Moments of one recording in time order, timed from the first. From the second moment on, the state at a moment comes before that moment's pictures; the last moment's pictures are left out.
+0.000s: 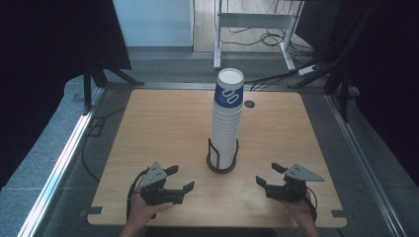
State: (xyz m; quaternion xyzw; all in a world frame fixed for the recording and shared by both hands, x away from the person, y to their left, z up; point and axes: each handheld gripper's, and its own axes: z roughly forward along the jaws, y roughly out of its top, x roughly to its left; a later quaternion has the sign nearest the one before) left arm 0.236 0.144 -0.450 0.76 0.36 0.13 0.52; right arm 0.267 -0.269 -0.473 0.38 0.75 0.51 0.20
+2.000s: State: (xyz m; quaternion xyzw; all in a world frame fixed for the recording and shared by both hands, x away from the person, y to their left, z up) left arm 0.302 0.088 -0.385 0.76 0.30 0.14 0.56; right arm 0.263 -0.296 -0.462 0.35 0.75 0.54 0.17
